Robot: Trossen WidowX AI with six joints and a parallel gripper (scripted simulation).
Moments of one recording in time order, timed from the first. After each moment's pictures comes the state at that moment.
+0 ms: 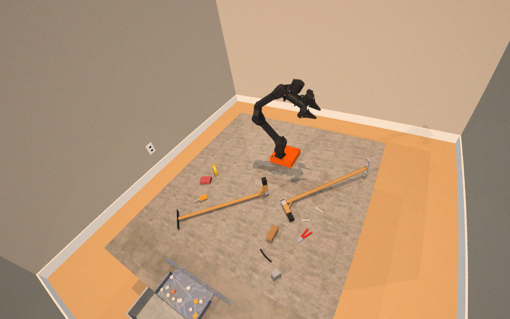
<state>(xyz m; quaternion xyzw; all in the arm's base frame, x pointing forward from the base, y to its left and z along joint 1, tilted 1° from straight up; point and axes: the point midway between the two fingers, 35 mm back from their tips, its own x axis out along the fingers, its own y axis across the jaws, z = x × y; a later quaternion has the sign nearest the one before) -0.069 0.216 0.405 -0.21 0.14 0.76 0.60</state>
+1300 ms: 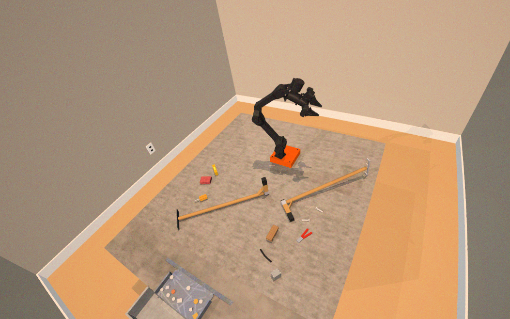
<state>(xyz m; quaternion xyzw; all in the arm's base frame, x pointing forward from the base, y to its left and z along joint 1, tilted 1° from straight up) -0.087 0.216 0.413 -0.18 0.14 0.79 0.56</state>
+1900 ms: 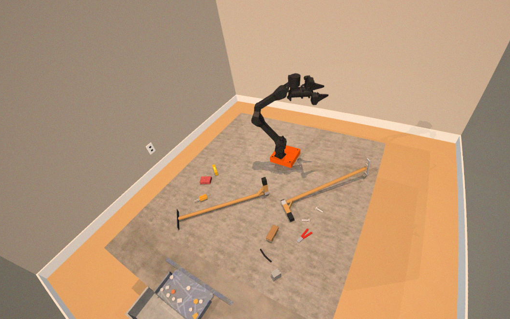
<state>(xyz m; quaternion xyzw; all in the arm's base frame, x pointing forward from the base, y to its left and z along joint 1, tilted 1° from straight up) -0.158 0.204 0.486 -0.01 0.06 0.92 0.40</state>
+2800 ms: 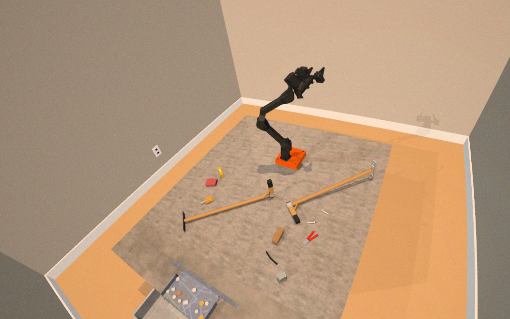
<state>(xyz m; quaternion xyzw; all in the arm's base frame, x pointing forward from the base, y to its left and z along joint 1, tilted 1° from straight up) -0.206 0.105 0.575 0.18 -0.14 0.97 0.08</state>
